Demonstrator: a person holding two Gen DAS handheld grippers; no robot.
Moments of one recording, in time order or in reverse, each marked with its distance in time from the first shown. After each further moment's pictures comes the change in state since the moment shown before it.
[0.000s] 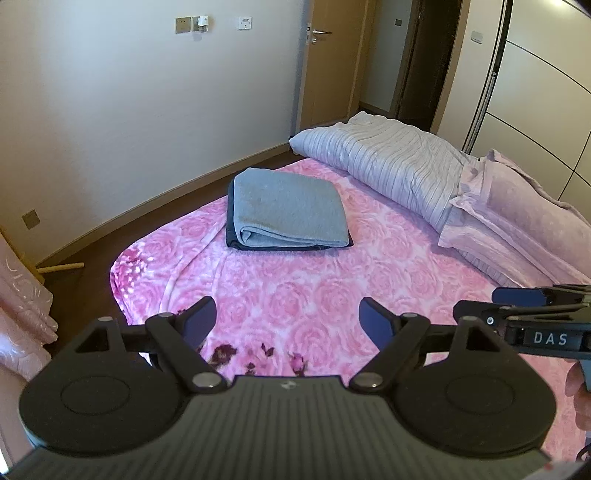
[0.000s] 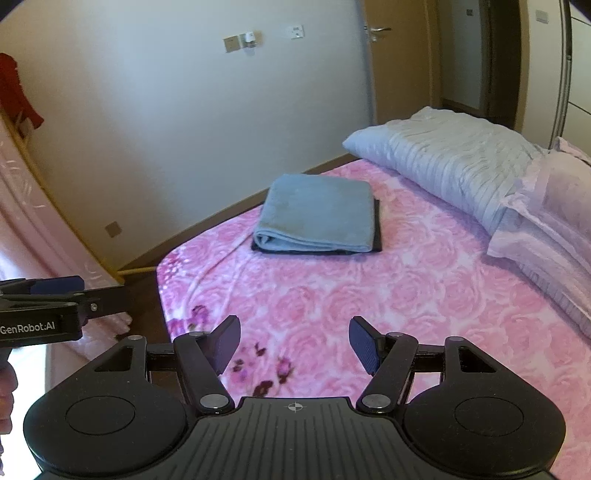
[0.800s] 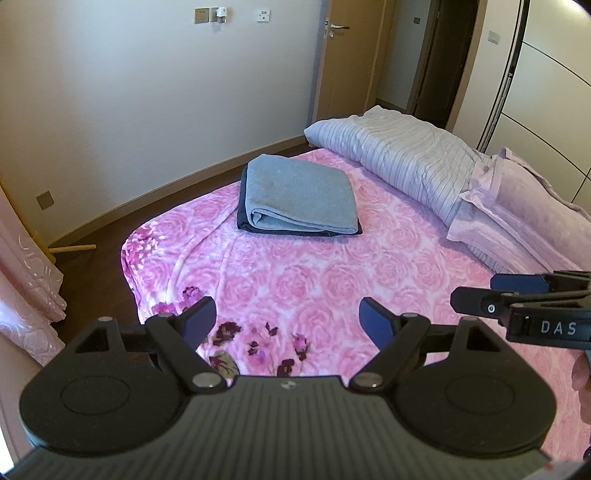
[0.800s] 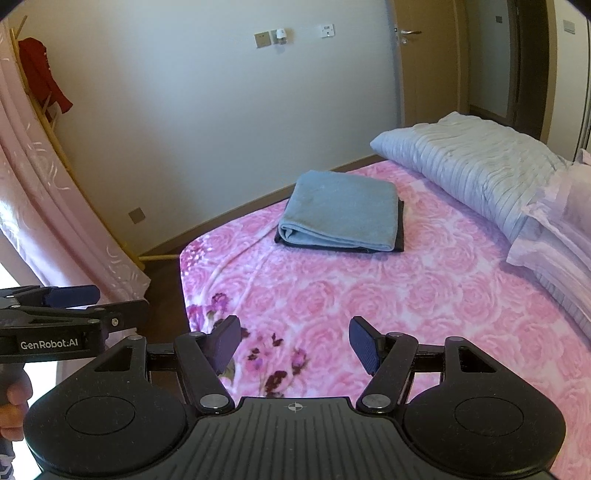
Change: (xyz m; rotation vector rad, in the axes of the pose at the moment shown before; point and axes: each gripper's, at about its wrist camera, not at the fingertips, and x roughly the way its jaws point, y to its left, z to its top) left arm -0.006 -0.009 -0.022 -0.035 0.020 0.044; right arm -0.008 0.002 -0.008 -0.066 0.012 0.071
